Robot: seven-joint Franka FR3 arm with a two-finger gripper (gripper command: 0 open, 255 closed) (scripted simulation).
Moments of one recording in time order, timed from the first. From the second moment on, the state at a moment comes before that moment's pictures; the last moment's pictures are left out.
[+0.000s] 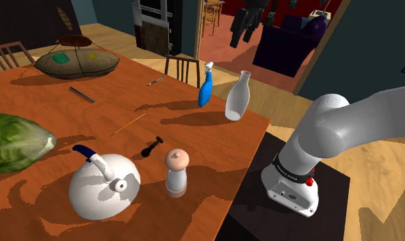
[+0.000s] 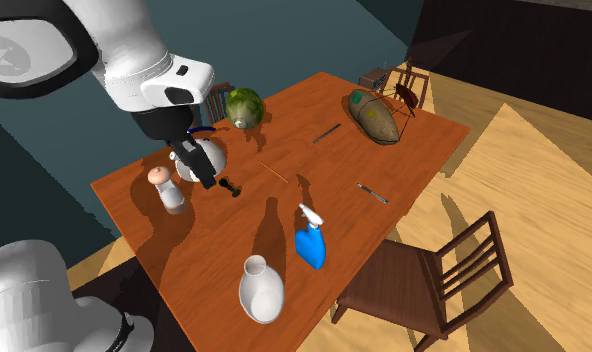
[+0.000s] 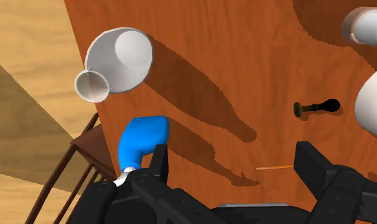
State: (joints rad) arm 0.01 -0.80 -0.05 -2.34 -0.01 1.66 -0.08
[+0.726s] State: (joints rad) arm -0.15 -0.67 0.20 -2.53 -0.03 2.05 0.47
